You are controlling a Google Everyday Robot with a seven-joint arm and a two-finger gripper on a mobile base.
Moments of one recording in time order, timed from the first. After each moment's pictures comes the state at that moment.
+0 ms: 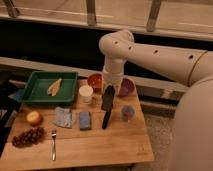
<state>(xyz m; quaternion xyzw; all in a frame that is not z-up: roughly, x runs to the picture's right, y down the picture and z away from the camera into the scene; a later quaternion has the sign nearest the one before) 0.041 0.007 0.696 -0.25 0.24 0.73 0.59</state>
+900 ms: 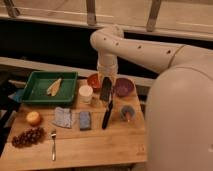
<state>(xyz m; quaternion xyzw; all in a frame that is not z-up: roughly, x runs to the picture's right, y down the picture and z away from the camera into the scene) 0.026 -0.057 0.742 -0.18 0.23 0.74 0.61</state>
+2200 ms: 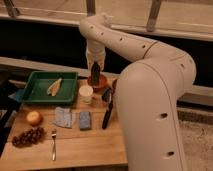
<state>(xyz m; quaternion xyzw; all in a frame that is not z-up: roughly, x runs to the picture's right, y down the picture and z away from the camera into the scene) -0.027 -0.130 0.787 -0.21 0.15 0.68 0.69</state>
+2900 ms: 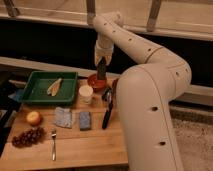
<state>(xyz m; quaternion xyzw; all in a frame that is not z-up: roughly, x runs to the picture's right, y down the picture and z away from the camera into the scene) 0.002 -0.155 0.813 -0.22 0.11 0.66 0.71</state>
